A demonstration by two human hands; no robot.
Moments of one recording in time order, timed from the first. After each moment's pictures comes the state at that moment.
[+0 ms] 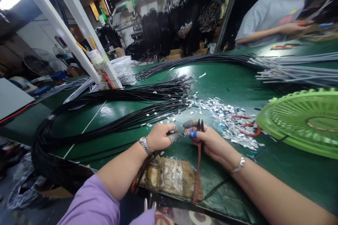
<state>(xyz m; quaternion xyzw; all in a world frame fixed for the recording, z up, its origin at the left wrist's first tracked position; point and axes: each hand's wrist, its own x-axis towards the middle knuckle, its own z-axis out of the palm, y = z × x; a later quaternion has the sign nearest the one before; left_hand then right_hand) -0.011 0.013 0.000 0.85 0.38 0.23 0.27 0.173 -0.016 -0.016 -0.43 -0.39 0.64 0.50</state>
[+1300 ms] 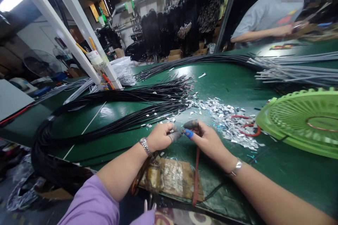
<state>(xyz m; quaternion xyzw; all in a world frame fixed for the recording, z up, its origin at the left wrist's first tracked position) -0.008 0.016 -0.007 0.82 0.41 0.24 0.32 0.177 -0.010 -0.026 -0.49 -0.61 0.39 0.48</state>
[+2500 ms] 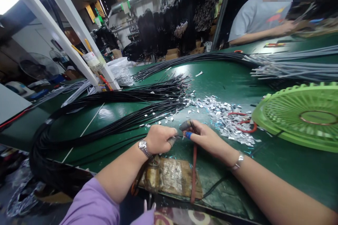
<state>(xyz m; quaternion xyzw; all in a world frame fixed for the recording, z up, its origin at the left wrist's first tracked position) -0.015 0.009 -0.003 0.94 0.31 0.15 0.00 0.180 -0.012 -0.013 -0.43 -0.57 0.54 0.44</state>
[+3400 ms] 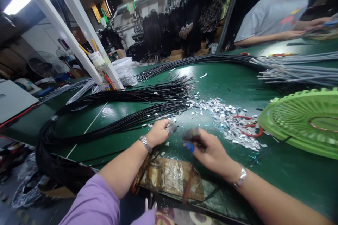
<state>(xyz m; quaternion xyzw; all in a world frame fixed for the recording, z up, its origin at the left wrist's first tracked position) -0.009 0.024 -0.004 0.73 0.47 0.26 0.43 0.173 -0.040 -0.009 -0.38 -0.75 0.29 0.46</state>
